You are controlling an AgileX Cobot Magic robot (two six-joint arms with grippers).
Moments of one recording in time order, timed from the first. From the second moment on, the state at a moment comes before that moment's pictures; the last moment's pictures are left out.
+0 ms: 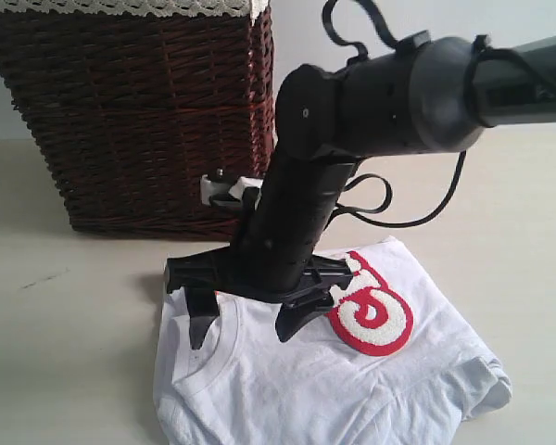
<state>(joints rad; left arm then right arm) -0.09 0.01 0.00 0.02 0.37 -0.06 0.59 1.96 -1.37 0.39 0.95 0.24</state>
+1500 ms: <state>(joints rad) -0.09 0.01 0.00 -0.03 0.16 -0.10 0.58 1.29 -1.62 -0.17 1.16 0.14</state>
